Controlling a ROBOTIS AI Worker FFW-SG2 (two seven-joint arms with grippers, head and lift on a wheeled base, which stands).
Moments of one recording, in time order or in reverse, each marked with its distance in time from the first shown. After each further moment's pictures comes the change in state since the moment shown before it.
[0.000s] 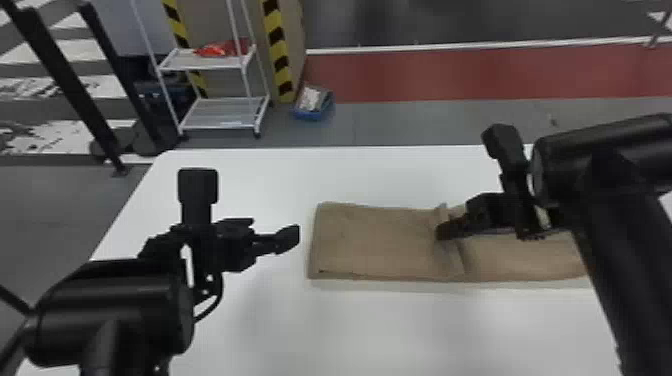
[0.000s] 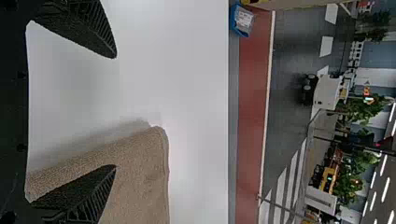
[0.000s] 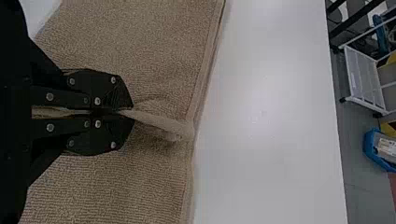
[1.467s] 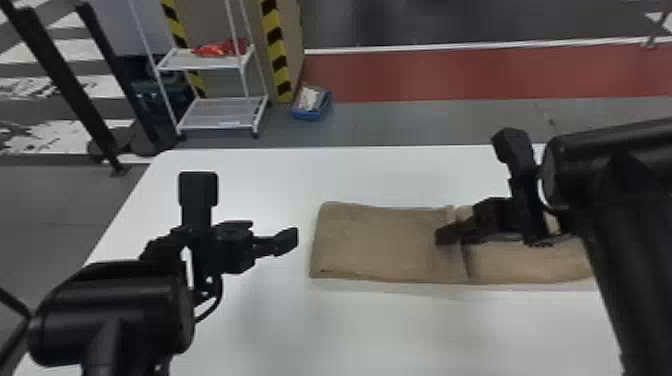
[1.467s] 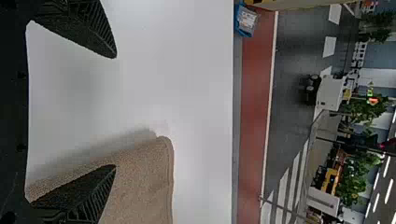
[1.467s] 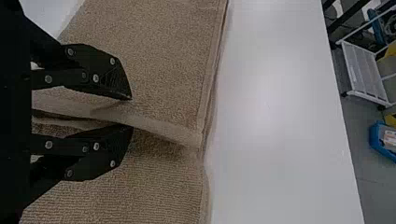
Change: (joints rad) left arm -0.007 0.000 0.004 0.035 0.000 -0.019 0.000; right arm 0.040 0.000 -0.034 -0.085 0.005 0.094 0.023
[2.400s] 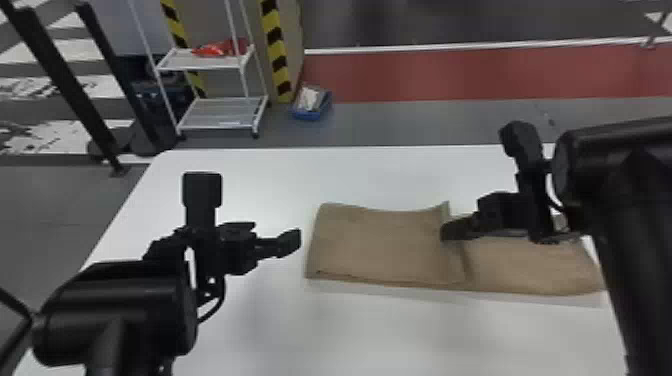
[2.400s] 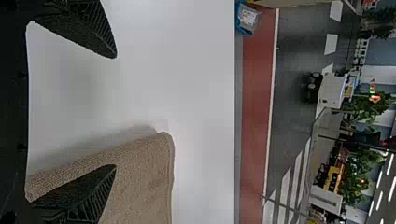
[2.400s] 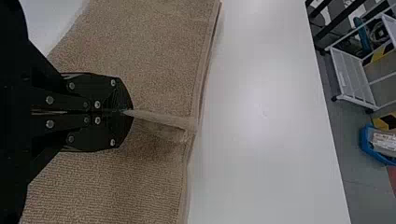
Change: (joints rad) left arm 0.003 0.000 -0.014 -0.001 -0.008 0.001 0.000; right arm 0.012 0.000 -0.019 -0.072 0.002 0.031 0.018
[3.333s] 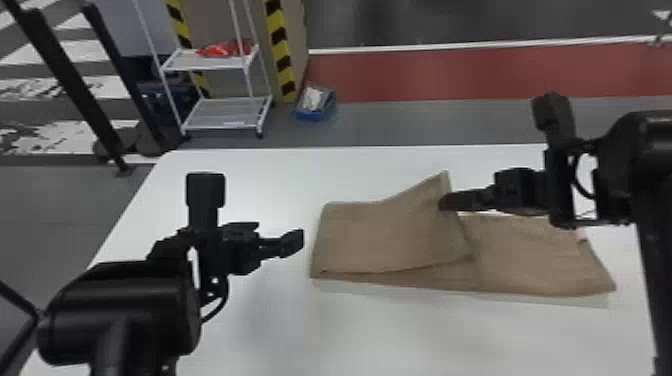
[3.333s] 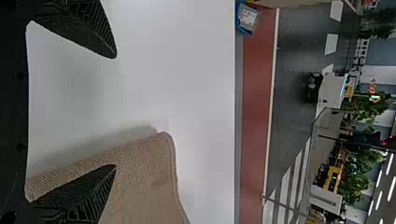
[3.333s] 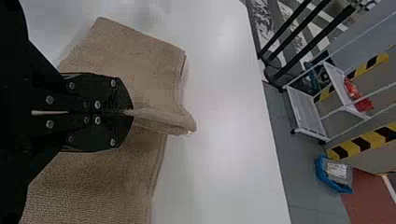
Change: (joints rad) left arm 0.000 0.000 0.008 -0.001 -0.001 0.000 -0.009; right arm 0.037 0.000 -0.104 -0.173 -0.099 0.000 0.069
